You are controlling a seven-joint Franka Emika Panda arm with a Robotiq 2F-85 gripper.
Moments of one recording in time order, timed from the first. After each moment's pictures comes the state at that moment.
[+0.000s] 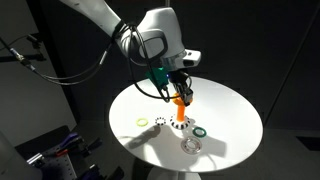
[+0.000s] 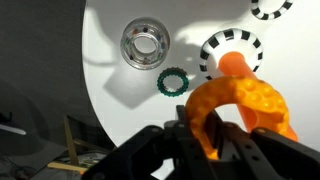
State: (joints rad) arm -0.16 0.17 -0.22 -2.22 -0.06 2.69 0.14
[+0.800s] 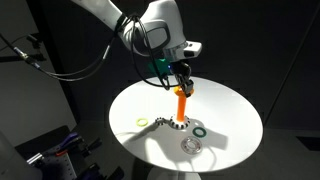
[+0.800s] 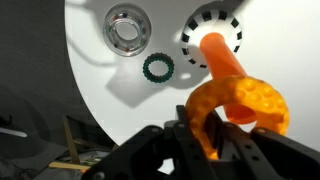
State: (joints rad) arm -0.14 0.18 -0.20 -2.14 -0.06 2.63 0.22
